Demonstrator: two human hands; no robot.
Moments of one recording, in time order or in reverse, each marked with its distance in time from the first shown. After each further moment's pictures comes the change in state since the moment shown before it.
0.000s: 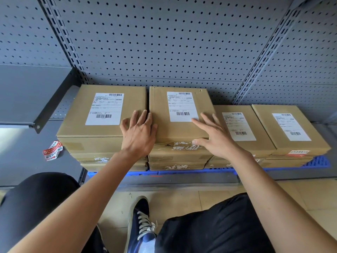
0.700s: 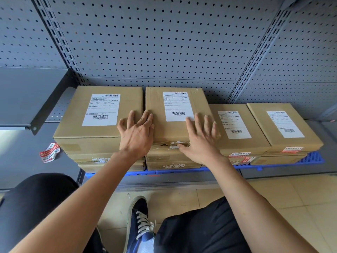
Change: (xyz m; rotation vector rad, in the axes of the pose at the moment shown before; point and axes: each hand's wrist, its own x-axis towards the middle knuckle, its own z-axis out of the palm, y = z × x) left_hand -0.003 0.002 0.002 0.035 -0.049 -0.009; right_hand -0.003 -0.026 0.041 -0.430 0.130 0.033
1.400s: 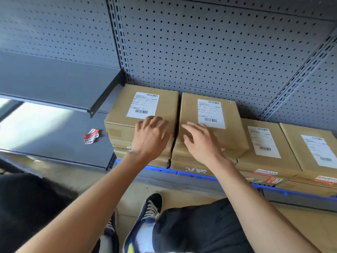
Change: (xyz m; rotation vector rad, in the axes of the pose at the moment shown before) left_hand -0.058 -0.031 -0.046 -0.014 0.174 -0.061; right_hand -0.012 -0.085 -0.048 0.350 0.157 -0.297
